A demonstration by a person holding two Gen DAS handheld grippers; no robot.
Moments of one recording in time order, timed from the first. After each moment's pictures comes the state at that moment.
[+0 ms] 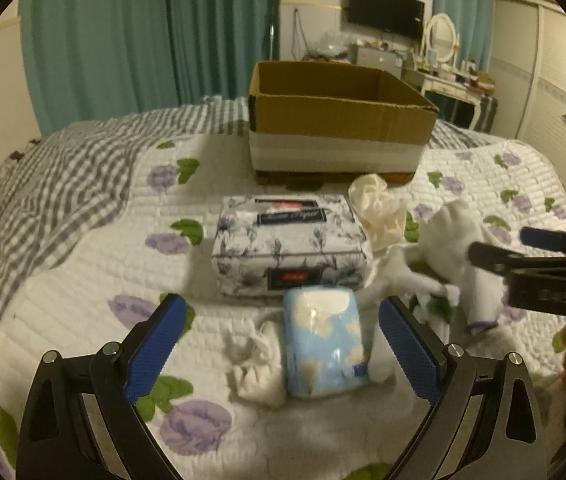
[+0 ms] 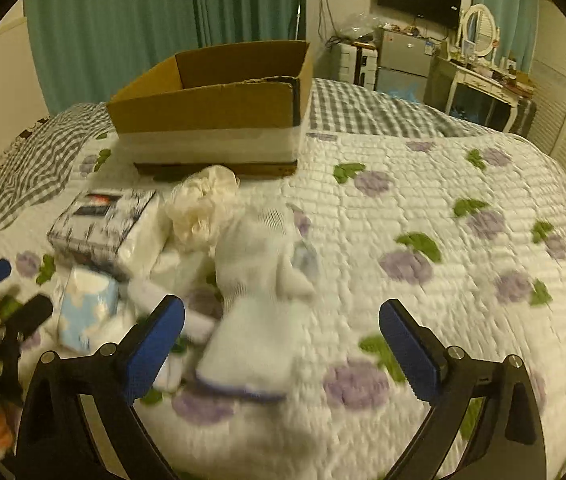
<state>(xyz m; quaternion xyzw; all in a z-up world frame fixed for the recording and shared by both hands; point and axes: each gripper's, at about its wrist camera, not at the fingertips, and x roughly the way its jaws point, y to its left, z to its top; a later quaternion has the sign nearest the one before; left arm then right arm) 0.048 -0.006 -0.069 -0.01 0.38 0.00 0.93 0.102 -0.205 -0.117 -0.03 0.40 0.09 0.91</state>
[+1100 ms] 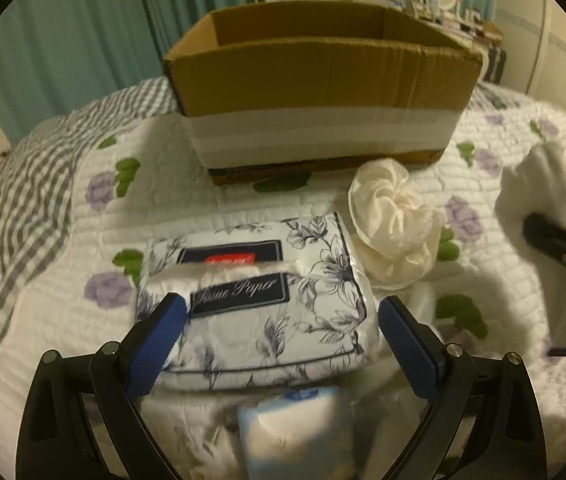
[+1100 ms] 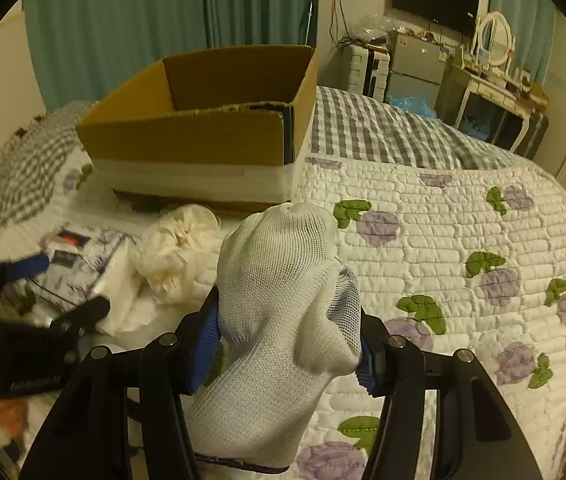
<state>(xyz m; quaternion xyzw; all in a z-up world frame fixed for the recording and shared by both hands) 0.145 -0.038 -0.105 0.05 0.46 0.01 0.89 0.167 -0.205 -0.110 -0.05 0.40 0.10 0.91</state>
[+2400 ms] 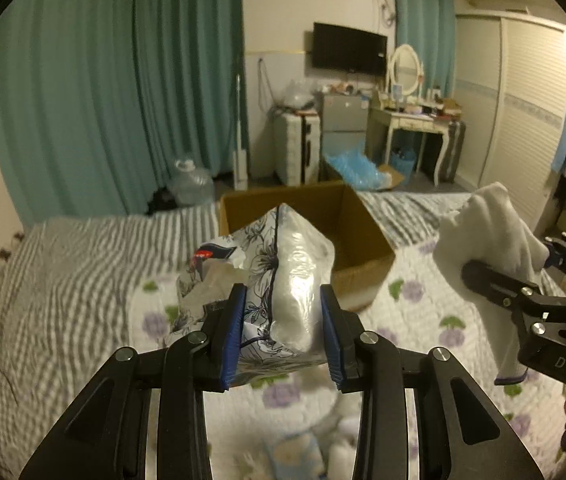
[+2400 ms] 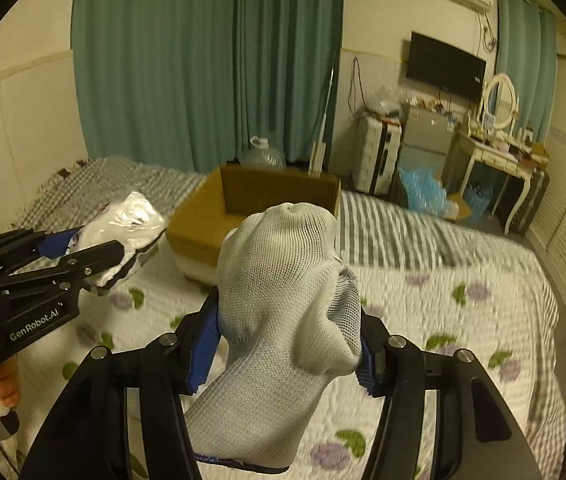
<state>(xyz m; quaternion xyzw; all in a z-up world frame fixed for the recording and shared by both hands) 0.110 -0.014 0.072 0.02 0.30 -0.06 0.95 0.105 -0.182 0.023 -0.07 0.29 0.14 0.94</state>
